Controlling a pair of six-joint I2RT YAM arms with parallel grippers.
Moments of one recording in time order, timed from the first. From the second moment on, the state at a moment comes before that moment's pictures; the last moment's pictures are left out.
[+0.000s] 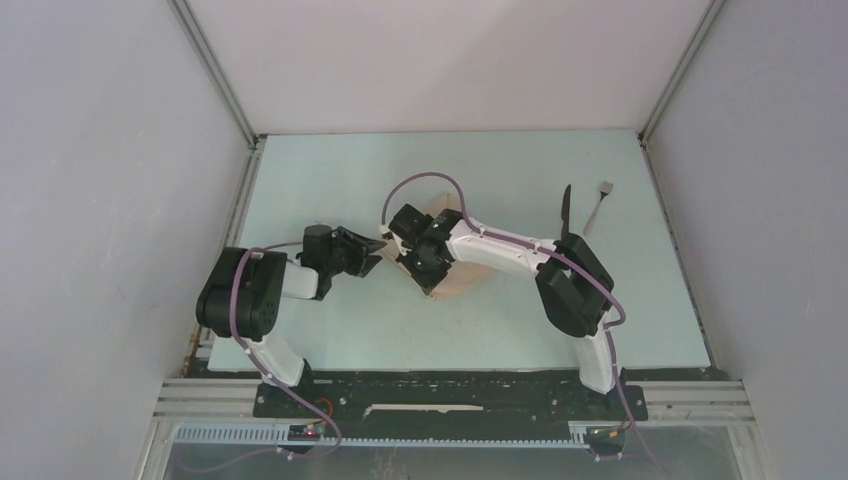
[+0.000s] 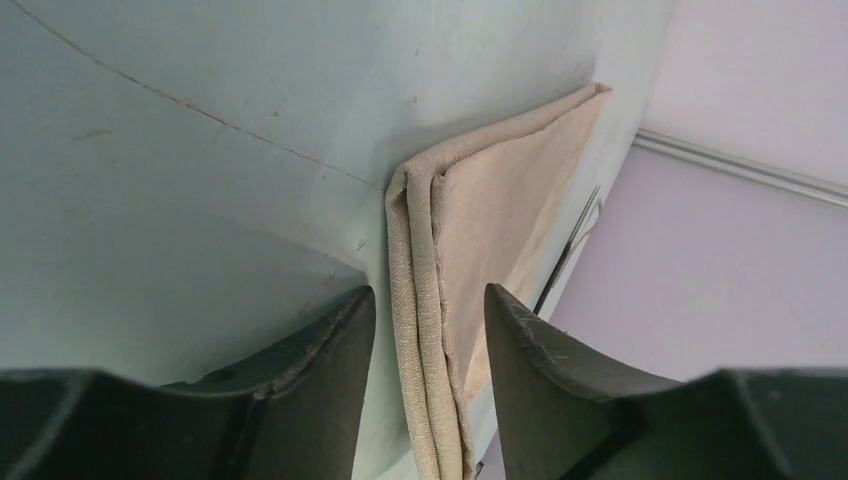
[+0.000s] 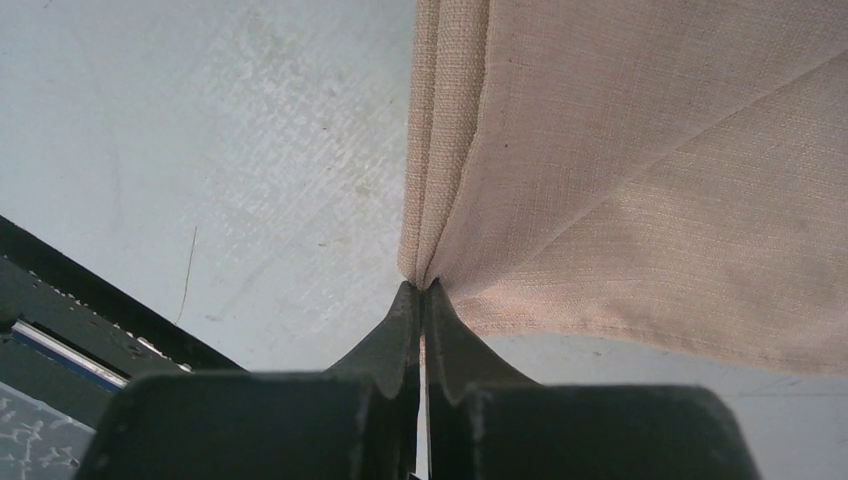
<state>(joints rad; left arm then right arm) -0.13 1.68 0.49 0.58 0.35 -1.27 0.93 2.03 1.62 -0.84 -0.06 0.16</state>
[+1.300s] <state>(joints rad) -0.08 1.52 0.56 0.33 0.30 -1.19 0.99 1.97 1.61 -0.81 -0.08 0.18</state>
